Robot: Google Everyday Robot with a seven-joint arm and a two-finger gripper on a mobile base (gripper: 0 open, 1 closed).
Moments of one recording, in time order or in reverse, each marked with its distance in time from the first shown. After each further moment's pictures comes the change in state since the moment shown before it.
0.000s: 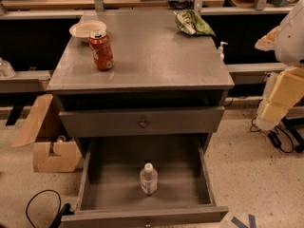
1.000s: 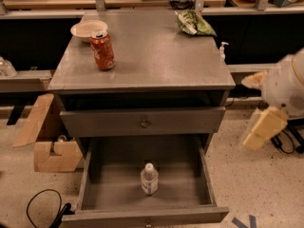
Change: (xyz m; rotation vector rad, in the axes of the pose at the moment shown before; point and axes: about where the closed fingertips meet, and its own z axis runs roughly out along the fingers) arm 0.013 0.017 0.083 -0.086 -0.202 0.083
